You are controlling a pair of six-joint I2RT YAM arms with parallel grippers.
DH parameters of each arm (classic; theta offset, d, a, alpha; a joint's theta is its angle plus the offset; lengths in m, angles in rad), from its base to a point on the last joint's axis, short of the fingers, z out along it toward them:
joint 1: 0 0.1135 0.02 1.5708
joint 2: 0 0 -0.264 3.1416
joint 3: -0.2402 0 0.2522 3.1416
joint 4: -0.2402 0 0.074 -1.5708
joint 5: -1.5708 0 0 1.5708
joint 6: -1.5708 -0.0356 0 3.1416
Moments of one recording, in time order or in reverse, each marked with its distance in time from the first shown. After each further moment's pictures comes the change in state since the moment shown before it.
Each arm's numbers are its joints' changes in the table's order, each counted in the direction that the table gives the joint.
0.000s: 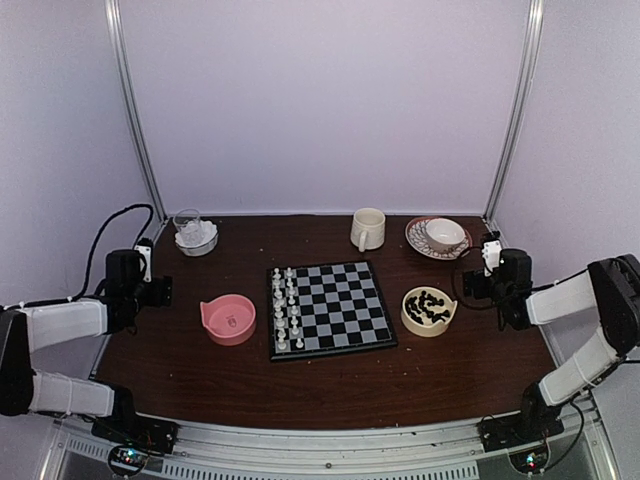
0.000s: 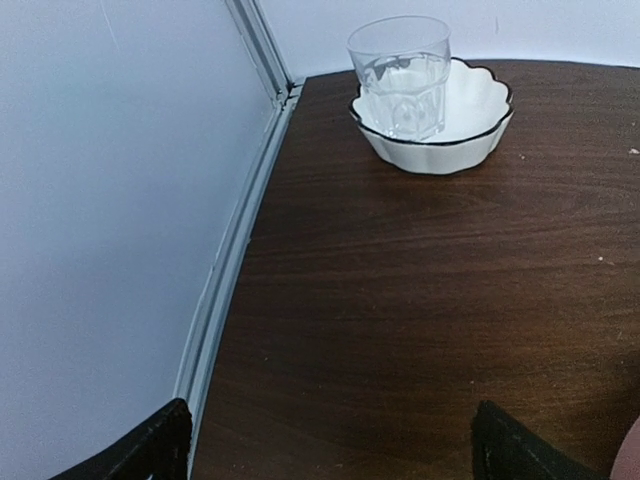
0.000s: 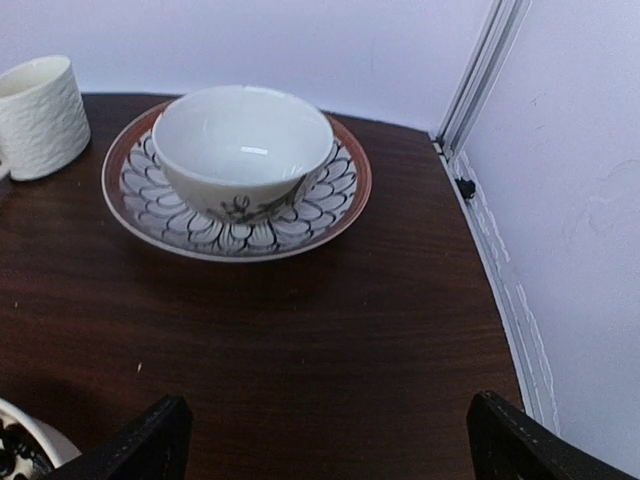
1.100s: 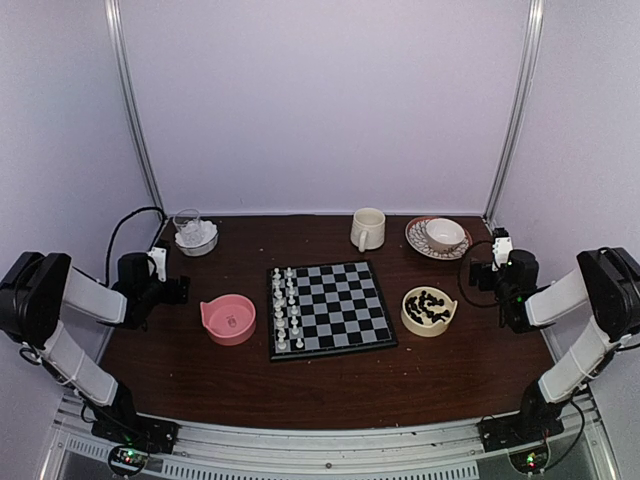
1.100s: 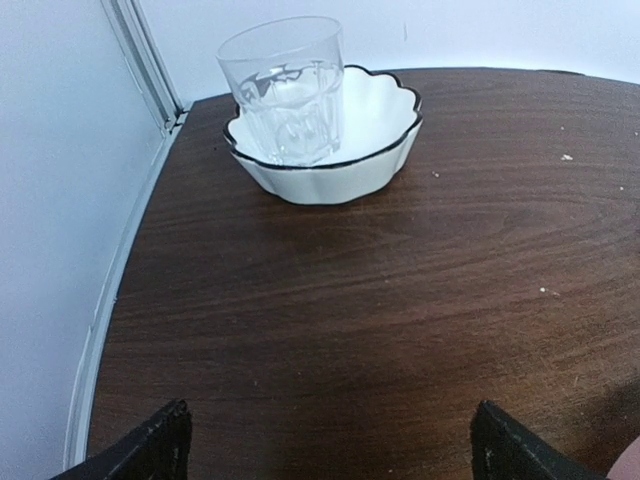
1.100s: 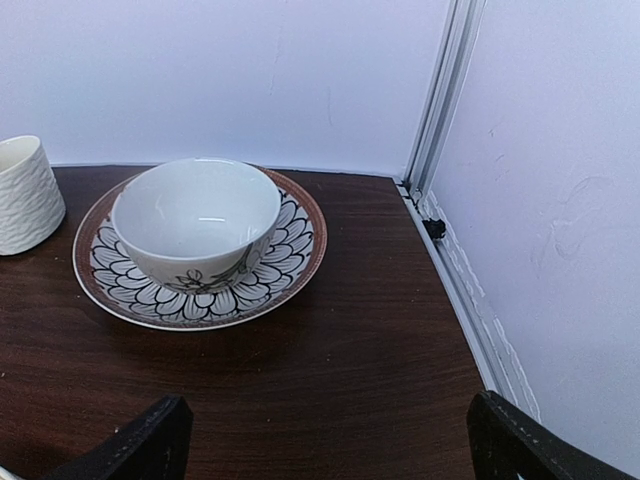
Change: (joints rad) left arm 0.060 -0.384 -0.010 0.429 -0.312 -0.026; right arm -0.074 -0.101 0.026 0.299 0.030 -0.037
